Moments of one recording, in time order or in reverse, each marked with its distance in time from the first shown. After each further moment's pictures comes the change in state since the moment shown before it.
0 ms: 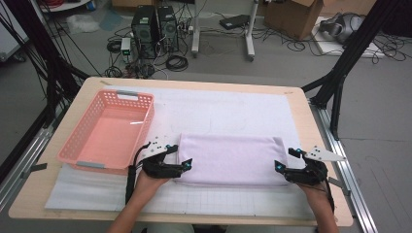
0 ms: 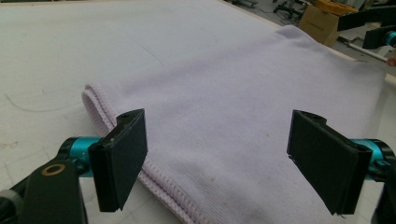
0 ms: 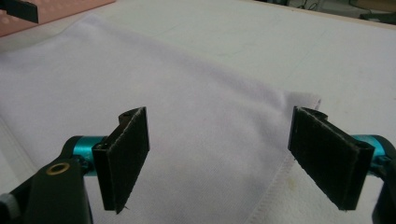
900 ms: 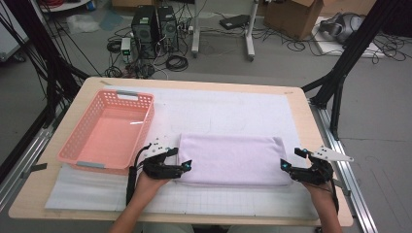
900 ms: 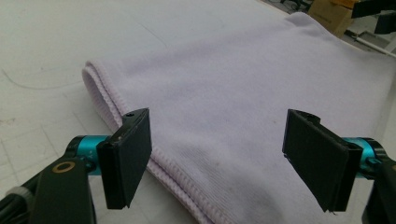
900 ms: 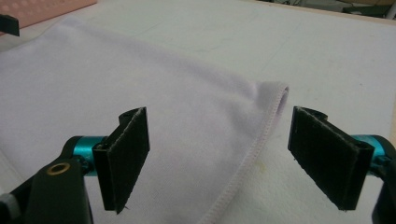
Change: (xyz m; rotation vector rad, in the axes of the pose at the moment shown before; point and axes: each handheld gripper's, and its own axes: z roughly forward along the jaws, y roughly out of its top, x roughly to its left) left arm -0.001 -0.006 0.002 0.059 0.011 -0.038; right arm -0.012 -0.003 -0.009 -0.003 -0.048 0.036
